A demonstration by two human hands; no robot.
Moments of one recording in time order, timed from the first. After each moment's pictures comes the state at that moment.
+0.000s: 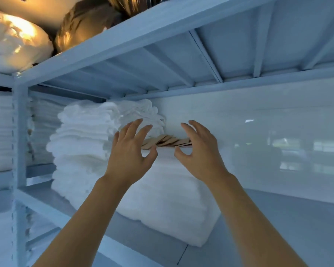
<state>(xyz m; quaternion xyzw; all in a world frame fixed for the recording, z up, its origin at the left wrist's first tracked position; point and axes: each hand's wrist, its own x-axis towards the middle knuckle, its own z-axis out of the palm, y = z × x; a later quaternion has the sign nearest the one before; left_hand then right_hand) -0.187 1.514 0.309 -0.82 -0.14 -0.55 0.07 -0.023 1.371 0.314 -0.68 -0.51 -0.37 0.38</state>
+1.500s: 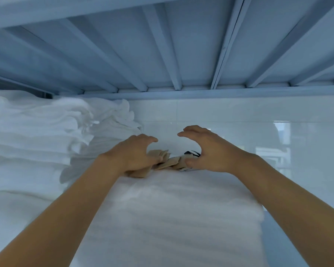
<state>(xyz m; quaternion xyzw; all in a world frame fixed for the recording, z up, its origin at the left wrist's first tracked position) -0.028 1.721 0.385 -0.95 -0.05 -0.29 -0.01 0.066 1.467 0.395 -0.79 -0.51 -0.29 0.16</state>
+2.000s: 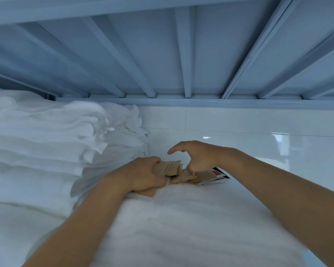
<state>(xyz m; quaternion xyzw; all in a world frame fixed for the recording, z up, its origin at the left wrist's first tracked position) -0.028 1.748 0.363 -0.96 -0.06 -0.23 -0.15 0.089 1.555 0.427 -0.86 -0.49 -0.12 0.09</state>
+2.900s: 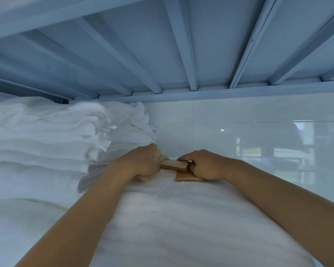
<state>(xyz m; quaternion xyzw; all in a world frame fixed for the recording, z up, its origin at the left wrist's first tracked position) -0.015 1.756 0.386 -0.96 -0.14 -0.22 -0.05 0.106 1.557 0.382 -0.85 -0.50 -0.13 0.14</state>
